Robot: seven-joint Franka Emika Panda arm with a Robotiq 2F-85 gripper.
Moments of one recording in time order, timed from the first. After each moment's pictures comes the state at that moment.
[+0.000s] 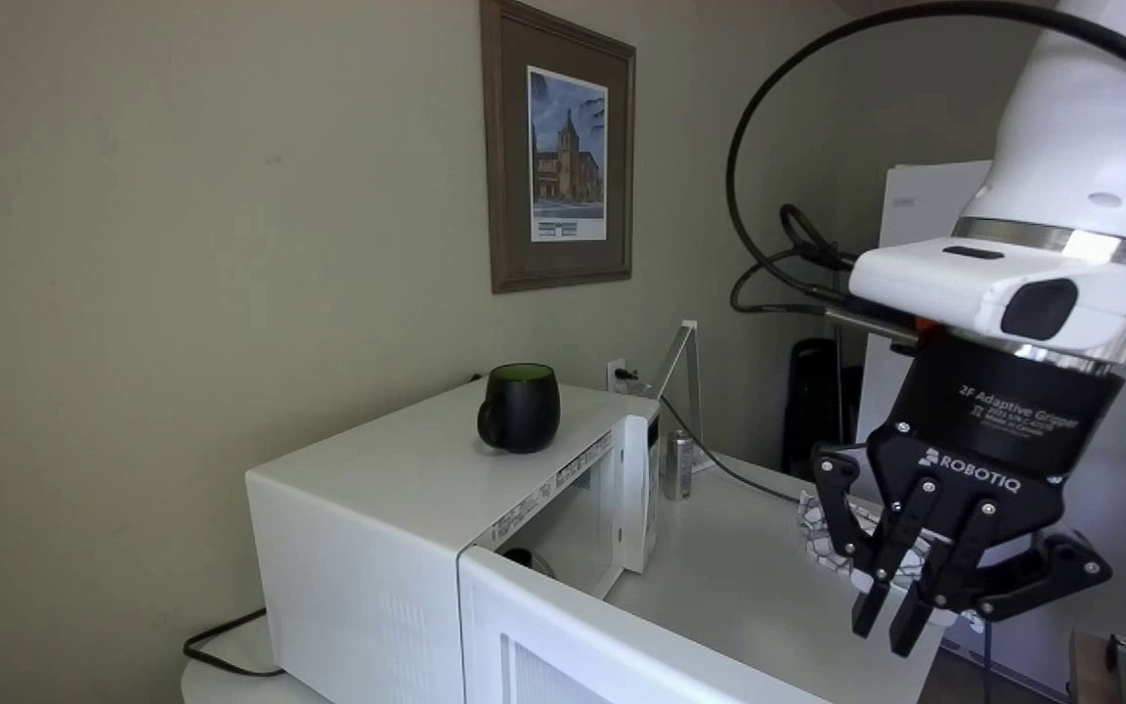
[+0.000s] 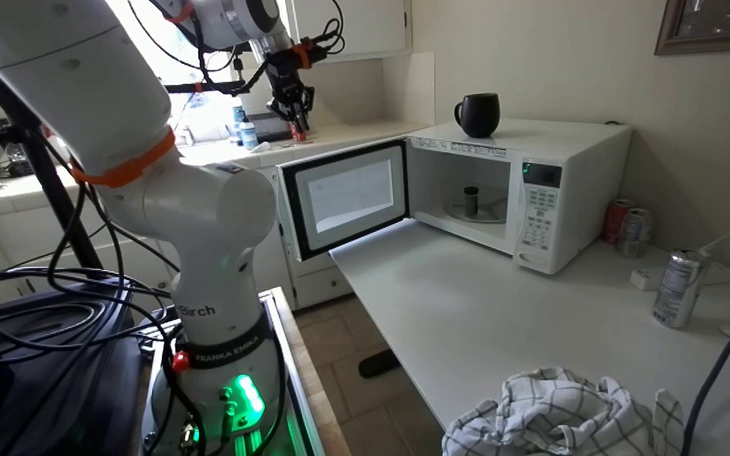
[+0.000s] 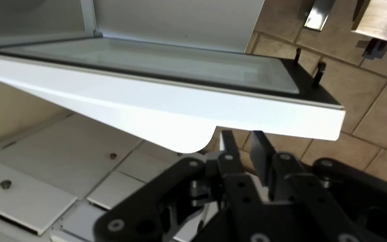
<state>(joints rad) 0.71 -0.37 0.33 -2.29 -0.05 2.16 -0.80</state>
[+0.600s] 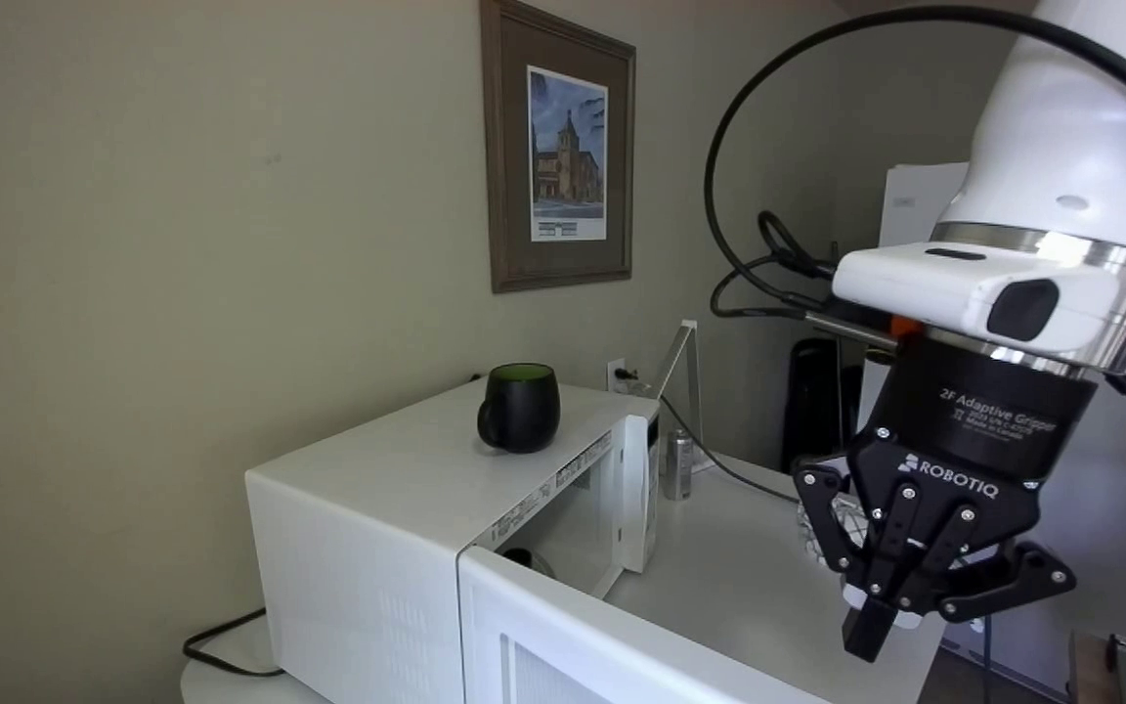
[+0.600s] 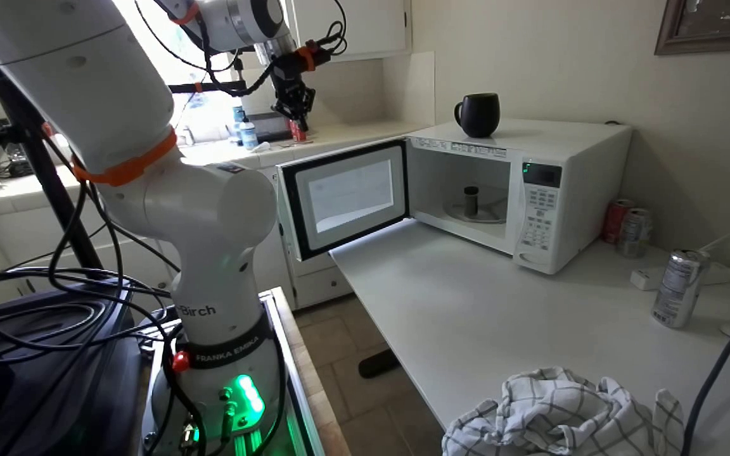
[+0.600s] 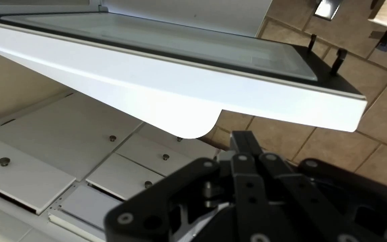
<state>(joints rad) 0.71 -0.35 0.32 -2.29 -0.03 2.21 -0.86</state>
